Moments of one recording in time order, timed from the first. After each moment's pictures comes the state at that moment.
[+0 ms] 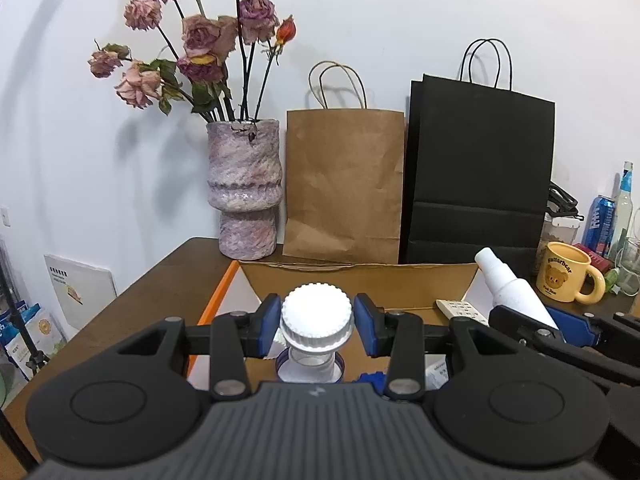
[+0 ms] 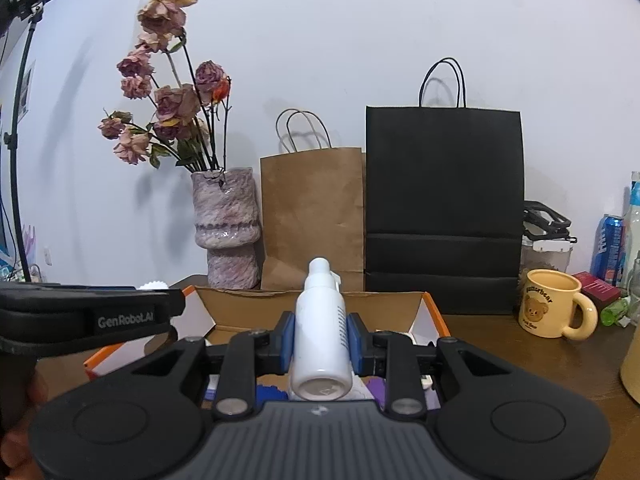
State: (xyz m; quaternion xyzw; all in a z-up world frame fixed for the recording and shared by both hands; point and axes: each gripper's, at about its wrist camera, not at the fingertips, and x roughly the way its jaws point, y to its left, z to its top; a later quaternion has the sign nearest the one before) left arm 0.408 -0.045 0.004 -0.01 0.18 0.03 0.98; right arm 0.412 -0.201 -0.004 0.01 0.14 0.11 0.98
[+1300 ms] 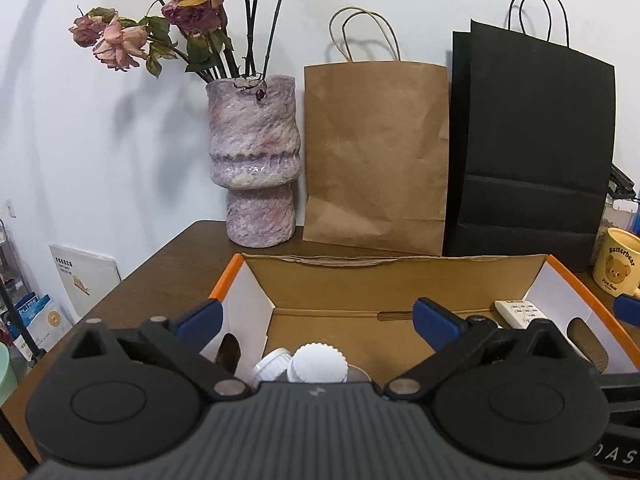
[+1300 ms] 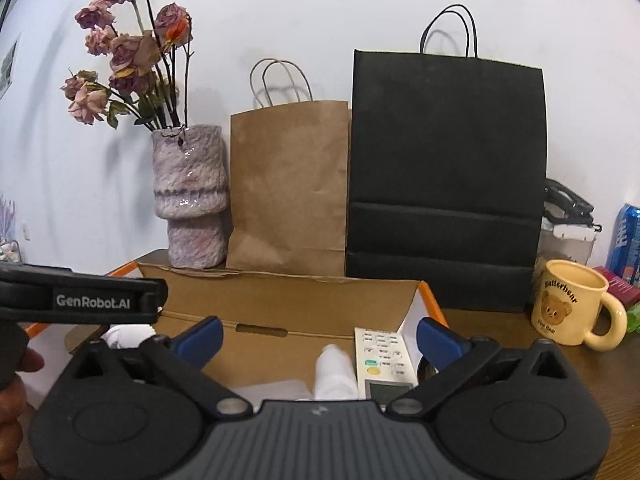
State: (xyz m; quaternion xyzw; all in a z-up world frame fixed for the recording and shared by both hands) left arm 0.494 -0.032 -0.026 0.00 0.22 0.06 0.97; right arm 0.499 -0.205 -0.040 -0.01 0.17 0.10 0.98
